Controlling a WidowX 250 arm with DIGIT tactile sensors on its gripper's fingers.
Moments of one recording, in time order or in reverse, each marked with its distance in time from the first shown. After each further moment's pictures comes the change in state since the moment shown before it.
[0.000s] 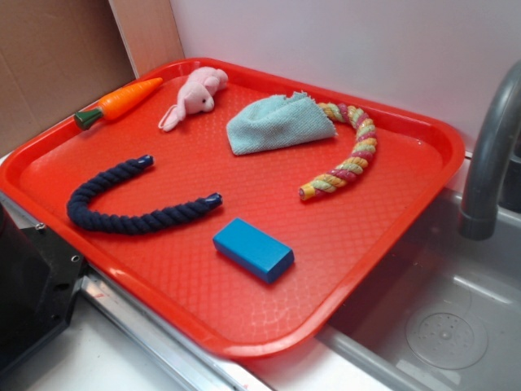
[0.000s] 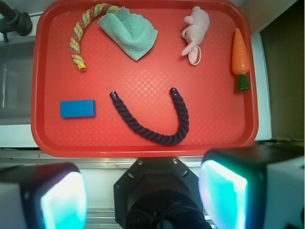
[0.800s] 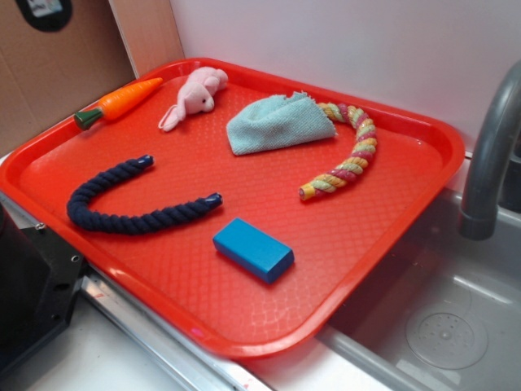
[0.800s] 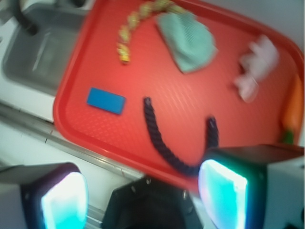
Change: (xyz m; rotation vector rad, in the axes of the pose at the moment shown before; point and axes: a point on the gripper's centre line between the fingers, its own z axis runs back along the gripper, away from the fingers) arm 0.028 -0.026 -0.031 -0.136 0.008 -0.486
